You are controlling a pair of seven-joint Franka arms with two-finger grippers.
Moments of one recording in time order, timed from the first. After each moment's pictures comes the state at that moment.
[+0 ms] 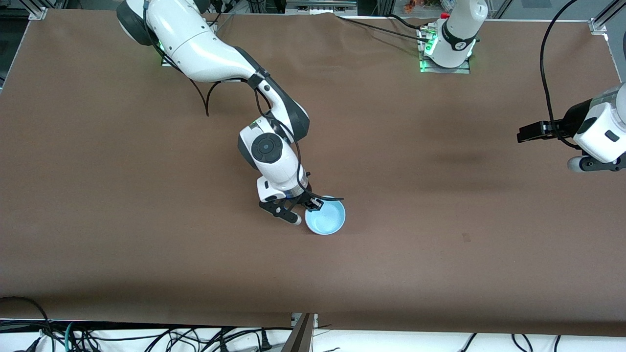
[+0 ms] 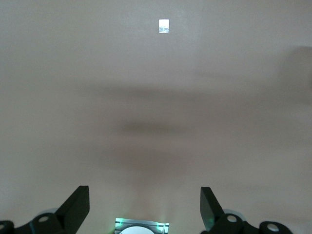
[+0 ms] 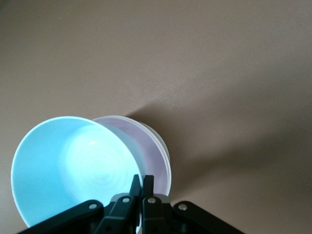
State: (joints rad) left arm -0.04 0.22 0.04 -1.41 -0.04 1.39 -0.11; right arm 0.57 0.97 0.12 -1.12 -0.02 2.37 1.13
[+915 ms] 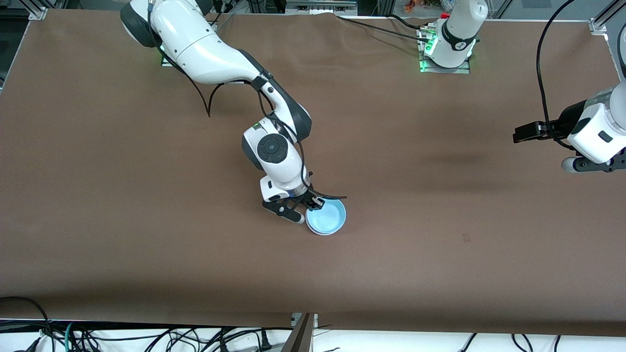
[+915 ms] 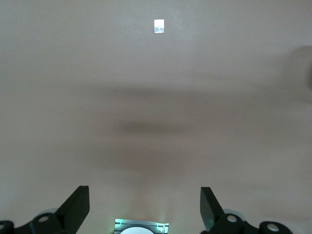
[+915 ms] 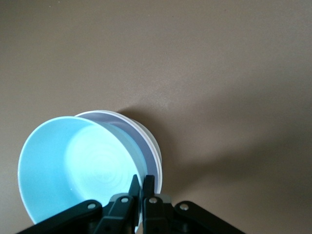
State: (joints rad) left arm -0.04 0.22 0.03 -1.41 -0.04 1.39 -0.11; right arm 0.58 0.98 0.12 -1.12 -0.04 2.37 1.12
